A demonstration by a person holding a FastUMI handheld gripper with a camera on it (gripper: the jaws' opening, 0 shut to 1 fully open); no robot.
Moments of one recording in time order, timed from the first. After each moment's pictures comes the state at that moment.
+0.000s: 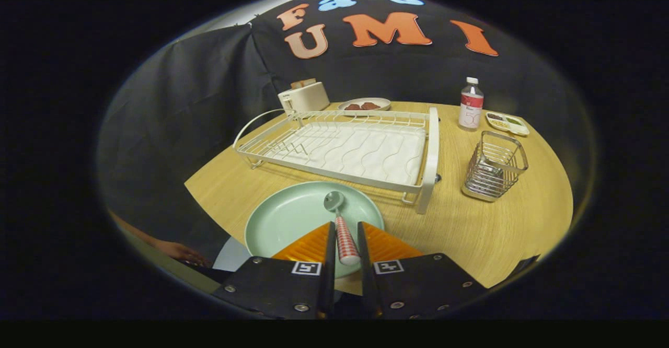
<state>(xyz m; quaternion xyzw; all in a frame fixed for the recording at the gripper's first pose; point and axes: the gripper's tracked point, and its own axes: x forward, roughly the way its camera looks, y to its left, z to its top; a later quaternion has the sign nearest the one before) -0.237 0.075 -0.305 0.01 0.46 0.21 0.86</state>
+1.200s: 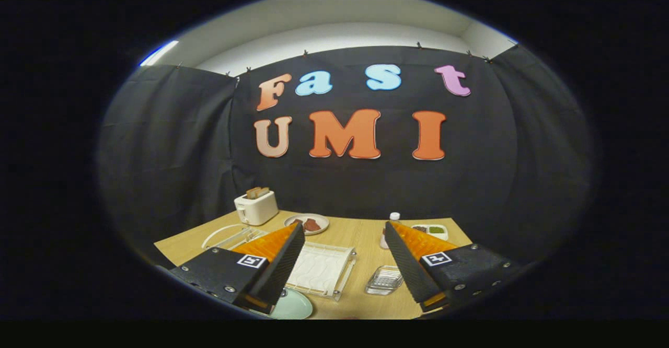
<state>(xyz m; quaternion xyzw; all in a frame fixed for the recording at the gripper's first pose) -0.080 -0.005 -0.033 -0.02 0.14 0.08 0.99</state>
